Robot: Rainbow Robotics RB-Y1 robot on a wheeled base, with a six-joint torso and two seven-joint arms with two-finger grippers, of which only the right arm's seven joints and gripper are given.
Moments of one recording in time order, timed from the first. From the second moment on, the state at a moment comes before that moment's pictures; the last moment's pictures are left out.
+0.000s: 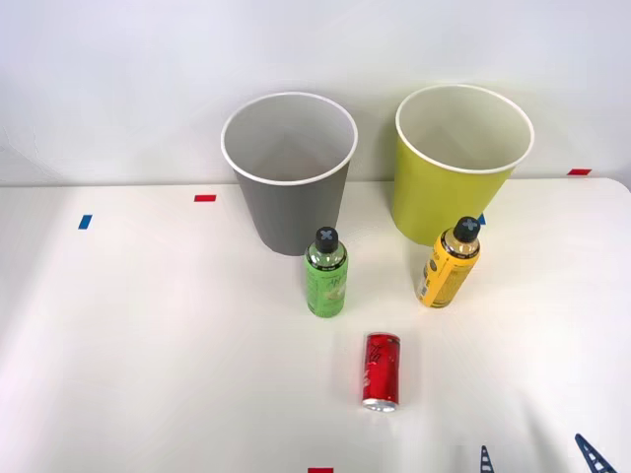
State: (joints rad) arm 1.05 -0.14 0.17 -1.91 0.18 -0.66 1.58
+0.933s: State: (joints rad) arm 1.07 -0.17 0.22 -1.91 0.10 -0.69 1.59
